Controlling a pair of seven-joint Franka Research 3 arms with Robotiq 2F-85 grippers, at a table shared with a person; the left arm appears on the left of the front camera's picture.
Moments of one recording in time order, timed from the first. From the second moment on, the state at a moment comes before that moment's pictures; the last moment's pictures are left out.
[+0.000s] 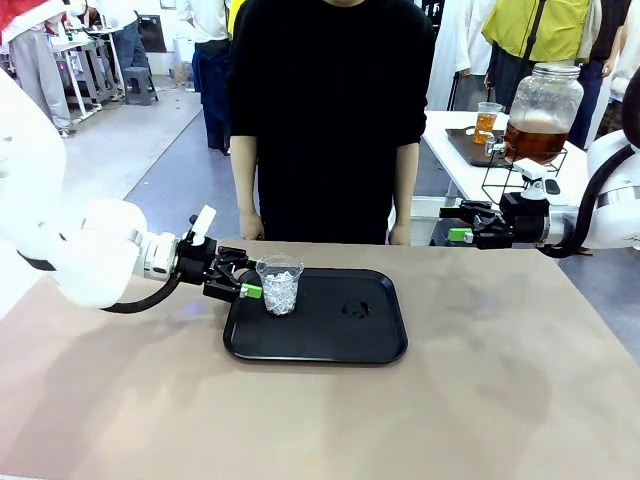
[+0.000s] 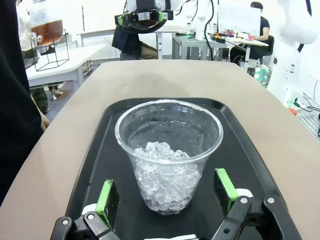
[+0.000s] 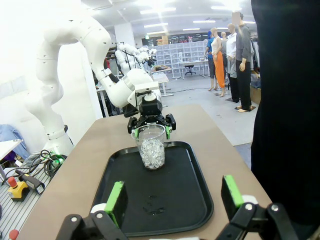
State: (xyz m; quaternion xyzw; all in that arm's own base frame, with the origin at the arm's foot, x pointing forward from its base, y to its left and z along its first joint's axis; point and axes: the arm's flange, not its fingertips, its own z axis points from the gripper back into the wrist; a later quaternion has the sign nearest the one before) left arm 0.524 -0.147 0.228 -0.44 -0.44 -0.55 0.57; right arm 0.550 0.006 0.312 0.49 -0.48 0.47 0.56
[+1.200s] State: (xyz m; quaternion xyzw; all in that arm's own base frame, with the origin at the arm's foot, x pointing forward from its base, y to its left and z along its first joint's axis) left arm 0.530 -0.183 0.217 -0.47 -0.42 -0.54 0.56; right arm 0.550 0.006 0.312 0.49 -0.48 0.47 0.56
